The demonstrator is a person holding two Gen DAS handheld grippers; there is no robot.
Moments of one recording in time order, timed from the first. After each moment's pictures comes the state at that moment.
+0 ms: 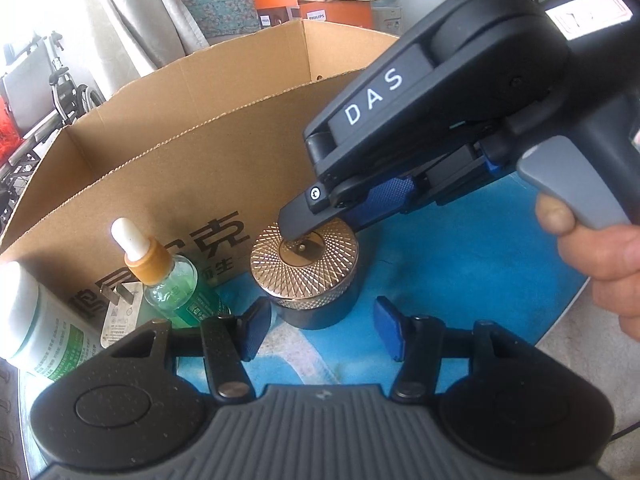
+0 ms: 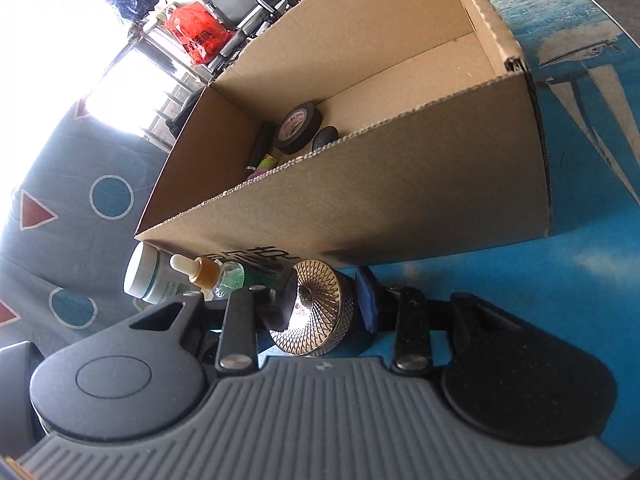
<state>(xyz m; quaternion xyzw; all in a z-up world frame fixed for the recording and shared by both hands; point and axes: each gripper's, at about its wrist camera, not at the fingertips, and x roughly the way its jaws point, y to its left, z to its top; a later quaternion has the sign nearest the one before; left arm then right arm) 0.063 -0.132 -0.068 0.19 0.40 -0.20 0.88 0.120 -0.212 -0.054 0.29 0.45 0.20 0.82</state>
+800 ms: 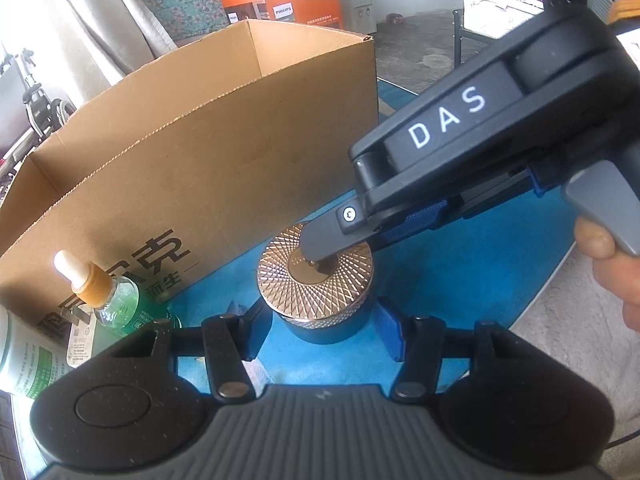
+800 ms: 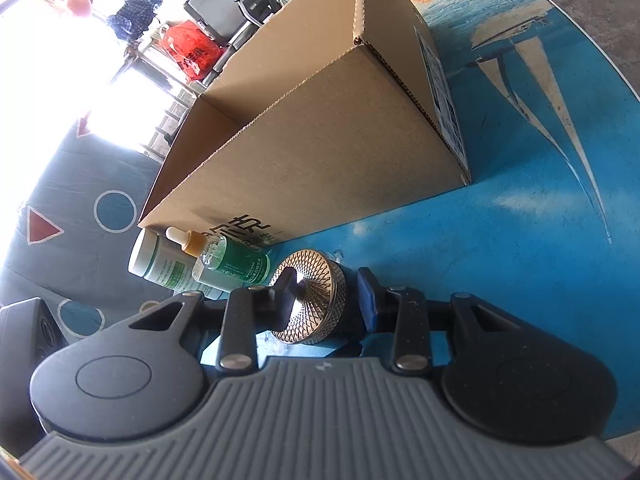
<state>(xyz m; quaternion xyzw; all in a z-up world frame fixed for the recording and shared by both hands) 0.074 -0.162 -0.077 0.21 0.40 -0.23 0.86 0.076 -0.249 -0.062 0.32 0.44 0.19 0.82</state>
